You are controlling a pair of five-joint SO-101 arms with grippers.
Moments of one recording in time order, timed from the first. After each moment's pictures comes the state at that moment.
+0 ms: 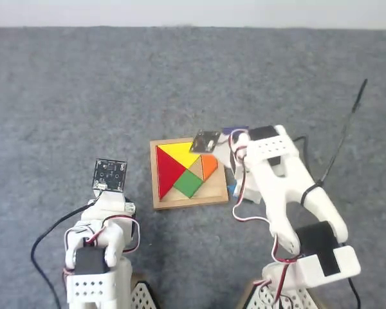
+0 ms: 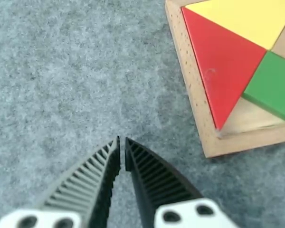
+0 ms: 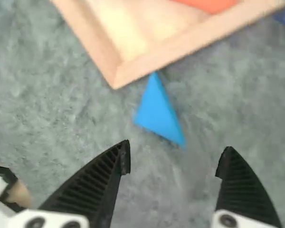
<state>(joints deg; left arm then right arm) -9.4 -102.9 97.2 72.0 -3.9 -19.3 -0.4 29.5 73.8 52.6</state>
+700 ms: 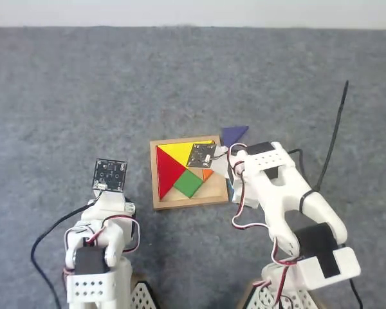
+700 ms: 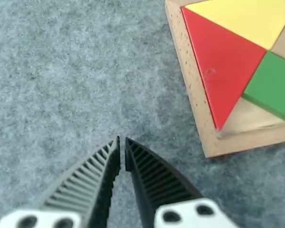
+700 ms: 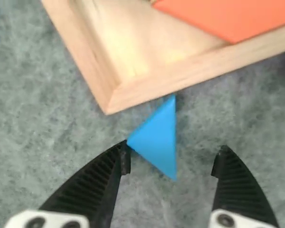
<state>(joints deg) -9.4 -102.9 97.2 72.0 -3.9 -20.6 -1.2 39.5 58.5 56.8</state>
